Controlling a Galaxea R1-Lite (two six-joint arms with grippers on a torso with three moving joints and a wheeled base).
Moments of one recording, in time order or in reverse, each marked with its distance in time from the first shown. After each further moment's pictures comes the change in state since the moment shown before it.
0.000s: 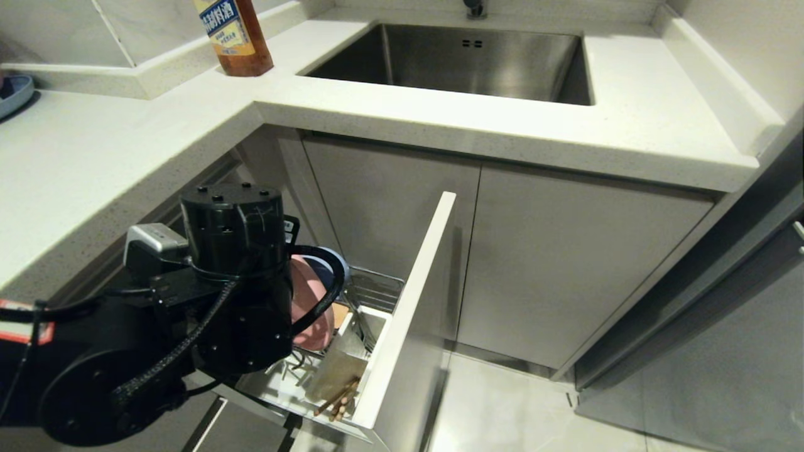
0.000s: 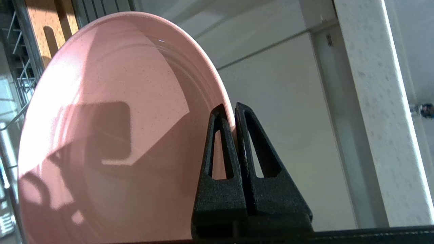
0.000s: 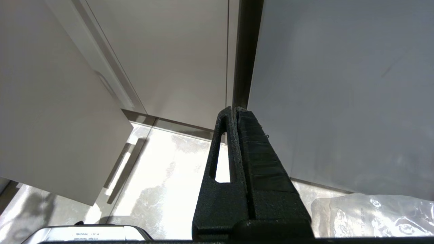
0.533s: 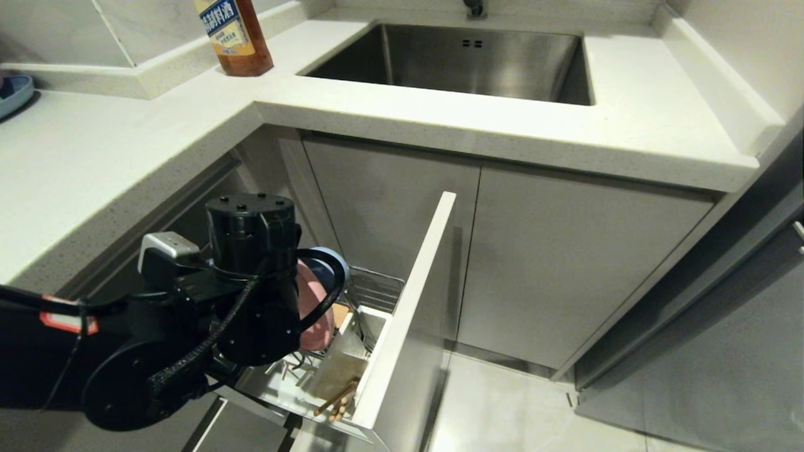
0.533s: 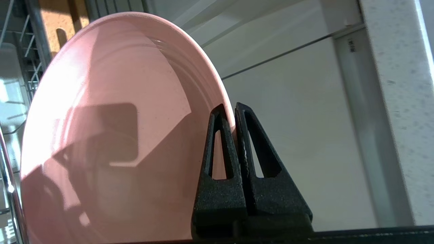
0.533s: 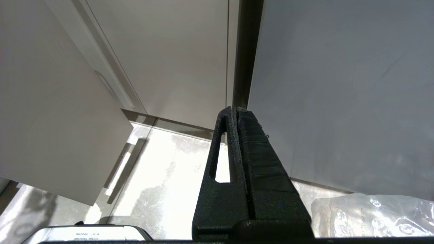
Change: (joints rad) left arm 0.045 0.054 0.005 -0.021 -0.010 -0.029; right arm 0.000 0.000 0.000 0.000 0.000 0.000
